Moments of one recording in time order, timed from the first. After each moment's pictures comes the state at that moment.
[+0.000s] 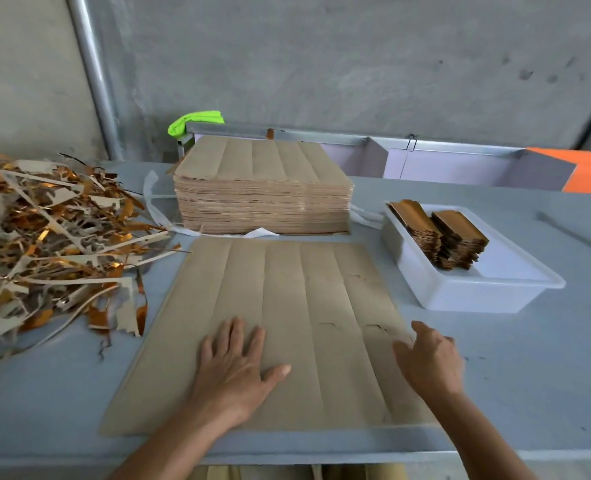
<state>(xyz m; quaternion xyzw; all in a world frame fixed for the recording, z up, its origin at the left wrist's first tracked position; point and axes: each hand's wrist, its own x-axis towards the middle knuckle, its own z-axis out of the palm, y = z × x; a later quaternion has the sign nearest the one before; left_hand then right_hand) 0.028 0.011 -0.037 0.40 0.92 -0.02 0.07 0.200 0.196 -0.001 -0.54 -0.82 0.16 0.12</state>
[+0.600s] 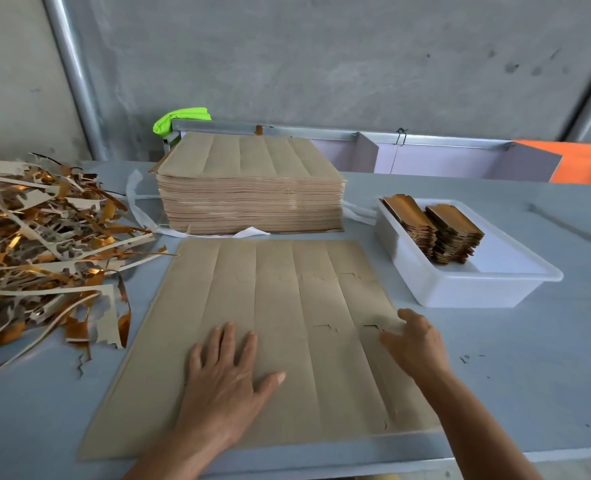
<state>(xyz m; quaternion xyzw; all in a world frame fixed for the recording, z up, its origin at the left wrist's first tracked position) 0.031 0.007 -0.039 0.41 0.91 0.01 0.02 0.180 0.207 0.005 -0.54 -0.78 0.27 0.15</state>
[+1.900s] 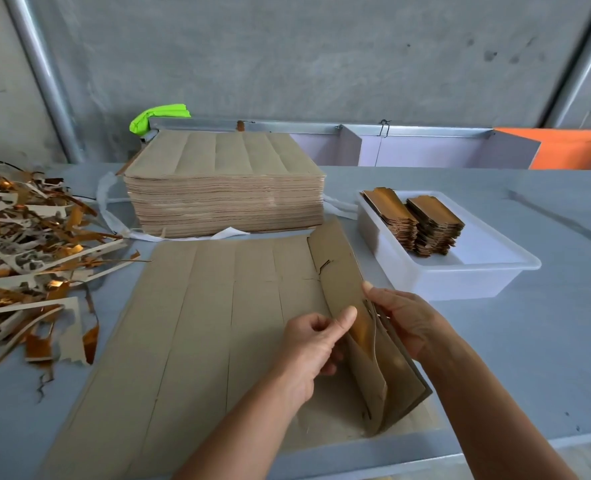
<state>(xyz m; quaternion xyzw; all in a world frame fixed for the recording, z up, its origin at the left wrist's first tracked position) 0.095 0.113 0.012 0.19 0.65 0.62 0.39 0.186 0.230 0.041 -0.42 -0.52 0.72 0.19</state>
